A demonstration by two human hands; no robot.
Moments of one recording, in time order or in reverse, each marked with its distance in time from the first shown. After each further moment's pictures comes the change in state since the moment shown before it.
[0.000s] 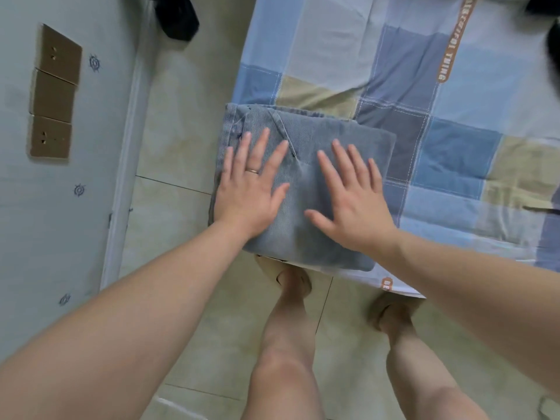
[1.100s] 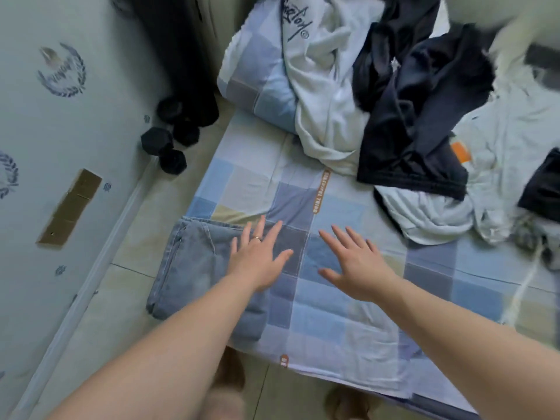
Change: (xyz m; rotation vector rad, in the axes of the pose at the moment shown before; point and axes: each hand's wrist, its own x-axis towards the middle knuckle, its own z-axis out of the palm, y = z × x) left_hand 0.046 0.221 -0.148 -0.271 -0.286 -0.242; right_hand -0.069 0.165 -0.221 -0.030 -0.267 0.074
